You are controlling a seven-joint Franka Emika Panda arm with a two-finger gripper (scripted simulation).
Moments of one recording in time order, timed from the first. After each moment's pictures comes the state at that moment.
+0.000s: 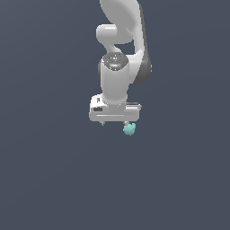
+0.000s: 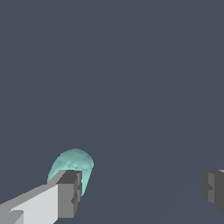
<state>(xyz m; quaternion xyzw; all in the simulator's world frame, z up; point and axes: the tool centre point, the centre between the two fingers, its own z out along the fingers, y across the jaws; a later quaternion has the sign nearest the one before) 0.005 -0.004 0.171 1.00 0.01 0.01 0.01</state>
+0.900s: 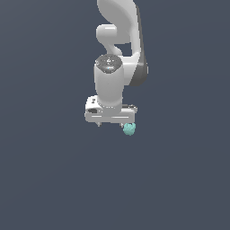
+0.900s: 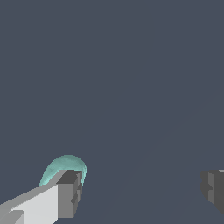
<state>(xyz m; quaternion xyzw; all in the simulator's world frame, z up) 0.011 -0.020 0.168 1.00 -0.02 0.01 0.01</state>
